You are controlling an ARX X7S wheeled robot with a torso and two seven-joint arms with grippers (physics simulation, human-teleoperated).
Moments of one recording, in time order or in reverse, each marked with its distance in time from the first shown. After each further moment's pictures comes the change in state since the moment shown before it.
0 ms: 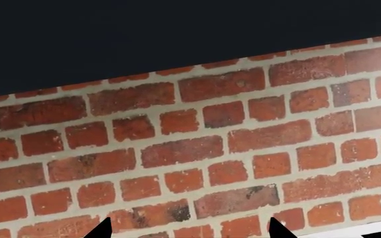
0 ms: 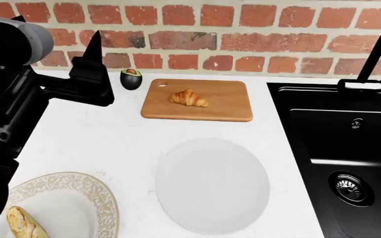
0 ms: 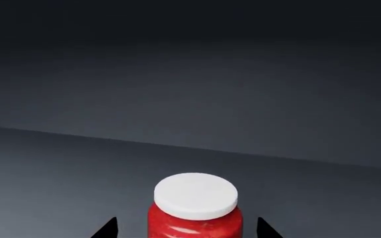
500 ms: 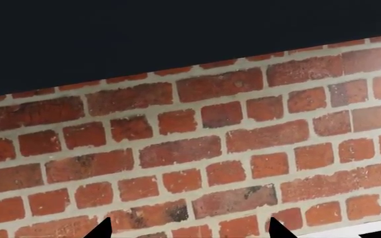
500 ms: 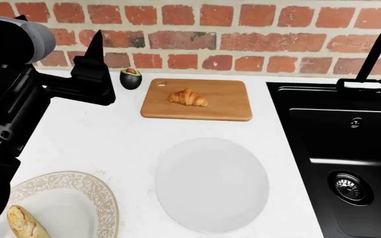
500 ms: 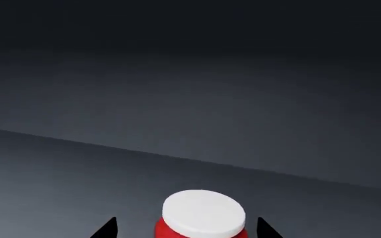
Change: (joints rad) left arm -0.005 0.003 0.011 -0.007 0.009 0.005 0.008; right arm -0.001 -0.021 -0.022 0.023 -0.003 -0.079 0.021
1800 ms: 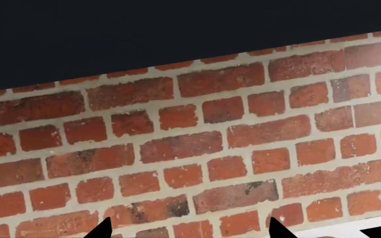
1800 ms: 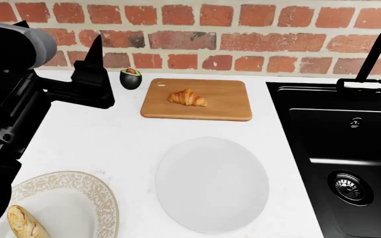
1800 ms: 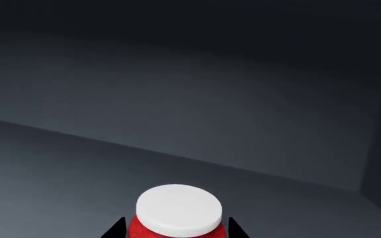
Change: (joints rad) left arm 0.034 -0.018 0.007 0.000 0.026 0.028 0.022; right arm 0.001 -0.010 -0.200 -0.032 0.122 0.021 0.078
